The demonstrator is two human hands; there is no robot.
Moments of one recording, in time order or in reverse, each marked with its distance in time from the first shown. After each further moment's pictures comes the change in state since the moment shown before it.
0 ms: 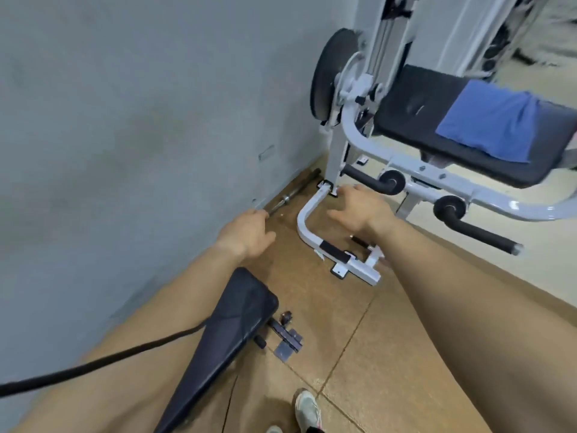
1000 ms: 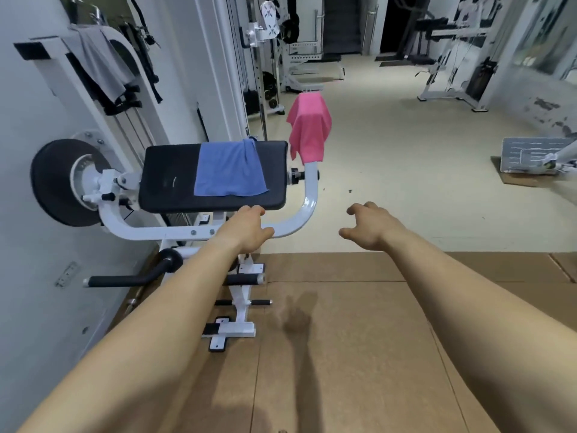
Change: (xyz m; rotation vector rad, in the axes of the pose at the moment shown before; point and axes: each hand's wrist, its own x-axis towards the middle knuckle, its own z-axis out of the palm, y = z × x) left_hand 0.068 0.608 0.060 0.117 -0.032 0.586; right_hand -0.226 0.537 -0.157 0.192 0.172 0.670
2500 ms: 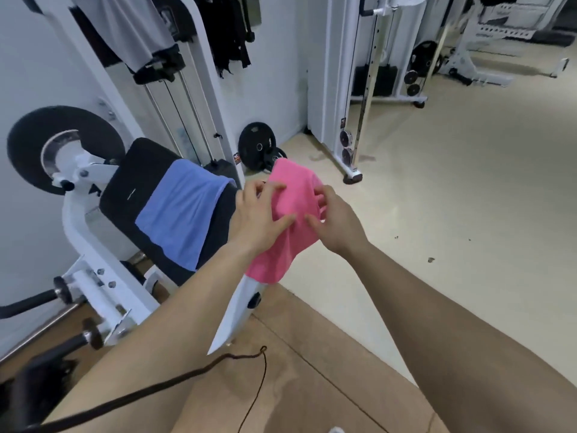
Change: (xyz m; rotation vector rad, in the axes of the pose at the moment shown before) left_hand 0.576 0.171 0.006 -0.134 0.590 -0.465; right_hand 0.675 0.074 -0.122 0.527 -0.140 -0.821
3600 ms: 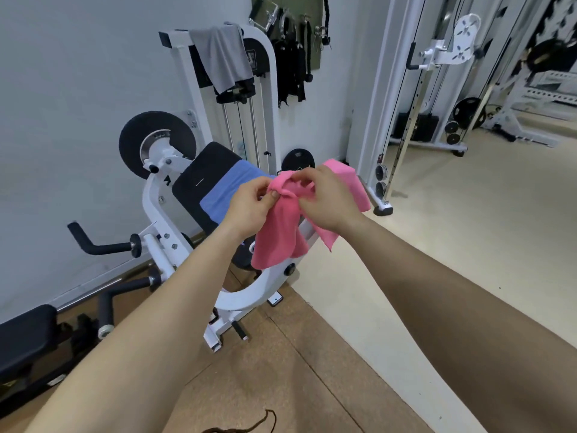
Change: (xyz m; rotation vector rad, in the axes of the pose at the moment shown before) left_hand -0.135 -0.007 -0.127 -0.519 0.109 -0.082; right_hand -0.086 -0.145 0.004 -0.102 -0.068 -0.310
